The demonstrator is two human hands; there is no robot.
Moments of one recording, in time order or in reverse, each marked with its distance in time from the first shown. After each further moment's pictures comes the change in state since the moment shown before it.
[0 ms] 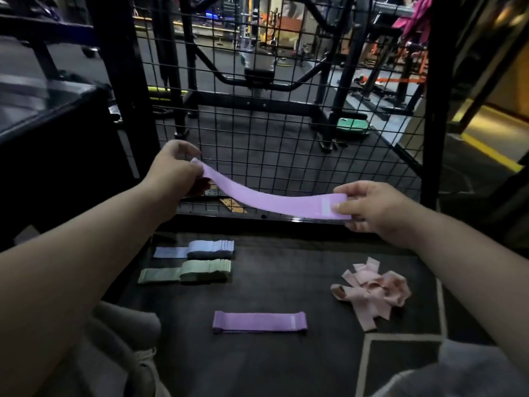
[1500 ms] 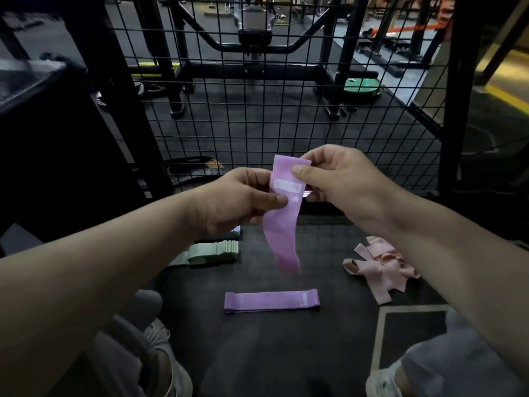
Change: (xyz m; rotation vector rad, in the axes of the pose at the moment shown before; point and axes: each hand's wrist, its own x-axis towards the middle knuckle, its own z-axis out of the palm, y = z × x) left_hand -0.032 -0.031 0.070 -0.078 -0.857 -0.169; right_hand -0.005 -0.009 0.064 0.061 -0.080 -0.261
